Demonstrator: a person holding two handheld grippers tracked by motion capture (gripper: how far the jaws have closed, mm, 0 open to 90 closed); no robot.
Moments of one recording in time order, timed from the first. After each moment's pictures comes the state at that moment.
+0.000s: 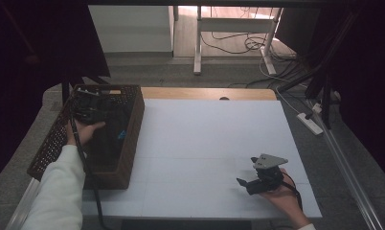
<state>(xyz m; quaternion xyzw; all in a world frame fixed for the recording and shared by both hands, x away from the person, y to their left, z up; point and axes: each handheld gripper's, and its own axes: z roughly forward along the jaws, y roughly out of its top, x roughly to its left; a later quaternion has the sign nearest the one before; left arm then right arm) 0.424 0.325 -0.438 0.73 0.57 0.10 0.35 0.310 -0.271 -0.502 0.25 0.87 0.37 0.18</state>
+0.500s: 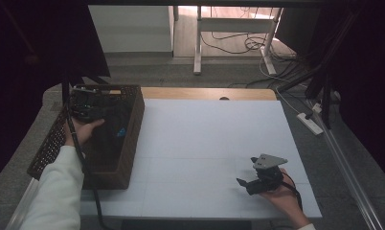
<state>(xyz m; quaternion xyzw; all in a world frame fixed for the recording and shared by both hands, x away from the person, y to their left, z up) 0.413 0.322 -0.419 0.73 0.56 0.12 0.39 0.310 -0.270 -0.502 0.25 0.87 0.37 0.18</state>
